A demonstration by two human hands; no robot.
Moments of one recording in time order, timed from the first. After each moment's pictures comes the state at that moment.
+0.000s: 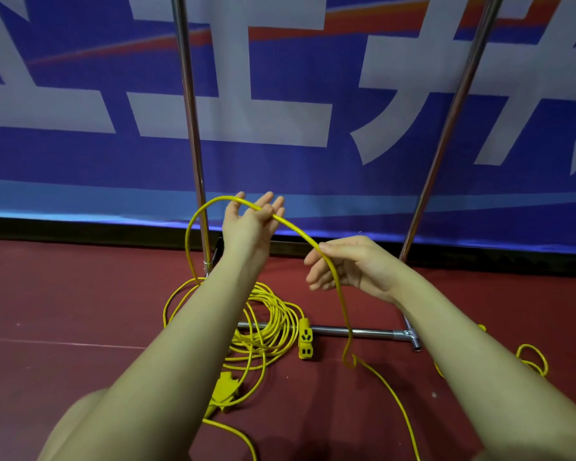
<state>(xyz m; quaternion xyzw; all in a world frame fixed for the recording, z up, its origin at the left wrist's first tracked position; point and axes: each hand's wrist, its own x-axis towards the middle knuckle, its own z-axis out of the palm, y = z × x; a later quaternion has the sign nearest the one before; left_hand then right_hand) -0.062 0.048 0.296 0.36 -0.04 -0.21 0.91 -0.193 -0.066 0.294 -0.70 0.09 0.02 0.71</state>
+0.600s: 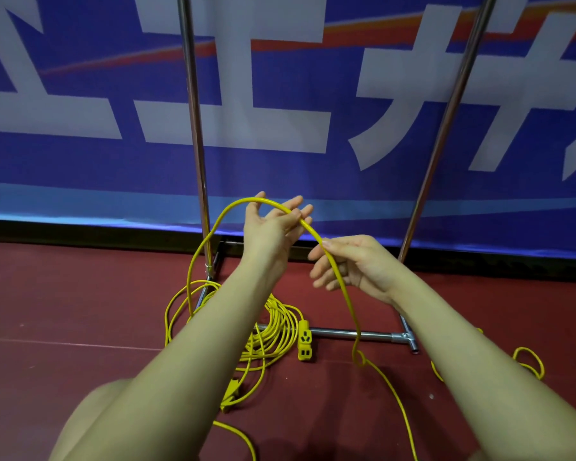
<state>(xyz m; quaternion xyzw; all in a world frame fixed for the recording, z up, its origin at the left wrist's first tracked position) -0.096 0.046 0.305 0.40 -0.11 -0.24 0.88 -0.205 -0.060 0.299 -0.70 0.10 -0.03 0.71</state>
